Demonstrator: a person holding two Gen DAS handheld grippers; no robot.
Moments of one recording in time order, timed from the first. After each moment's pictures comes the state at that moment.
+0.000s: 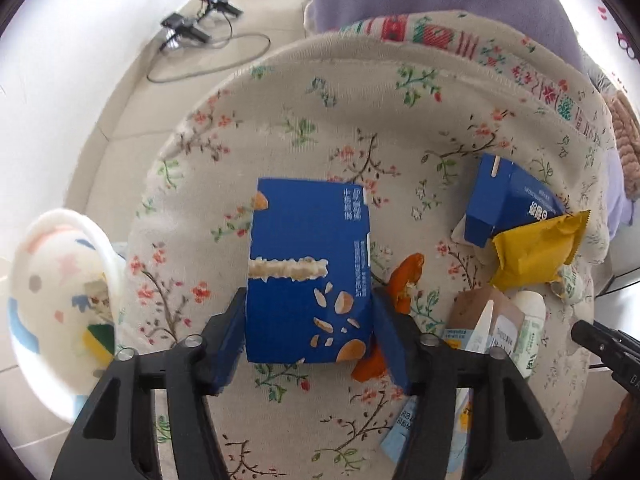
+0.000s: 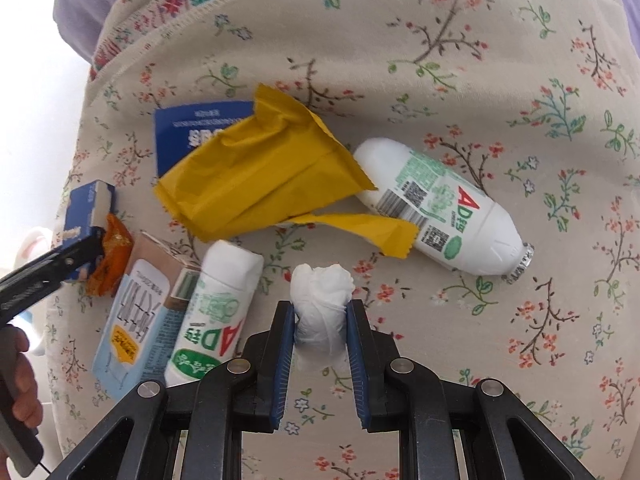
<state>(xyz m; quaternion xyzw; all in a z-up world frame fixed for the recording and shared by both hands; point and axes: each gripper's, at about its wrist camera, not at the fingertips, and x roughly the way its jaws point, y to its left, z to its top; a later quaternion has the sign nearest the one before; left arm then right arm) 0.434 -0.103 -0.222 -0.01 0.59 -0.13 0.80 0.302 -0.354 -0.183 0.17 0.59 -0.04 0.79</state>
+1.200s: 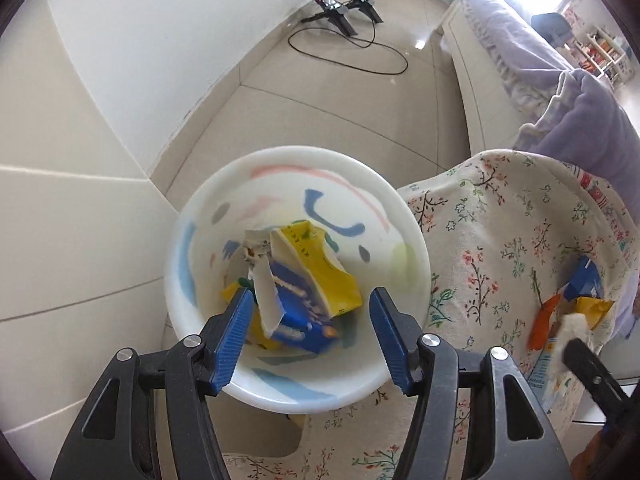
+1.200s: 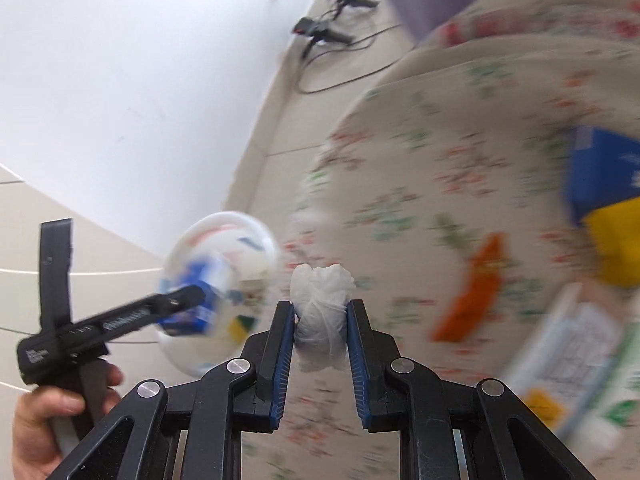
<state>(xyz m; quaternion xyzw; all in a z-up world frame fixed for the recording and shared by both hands) 0.417 0.116 -0.216 -0.12 0.59 0.00 0.80 0.357 -0.141 -0.167 0.20 0.52 0.15 0.82</state>
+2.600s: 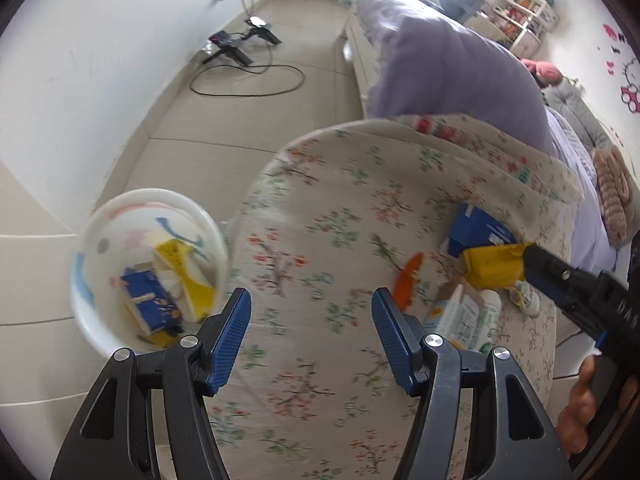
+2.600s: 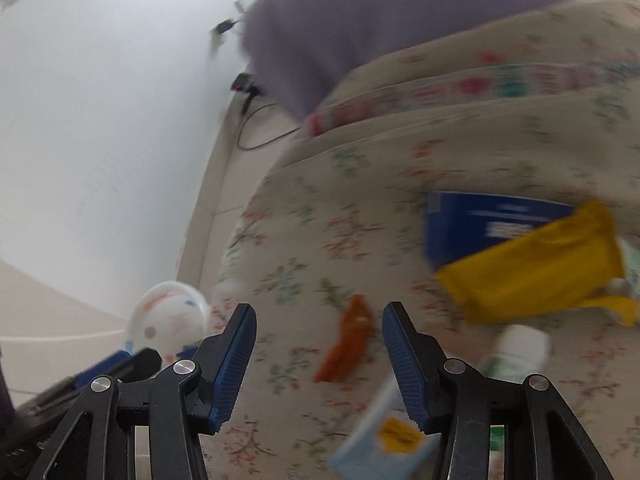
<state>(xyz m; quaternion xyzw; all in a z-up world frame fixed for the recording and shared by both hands) 0.380 -0.030 -0.143 -0.06 0.54 -0.12 0.83 0.344 -0.245 -0.127 0.24 0.48 0.05 0.84</state>
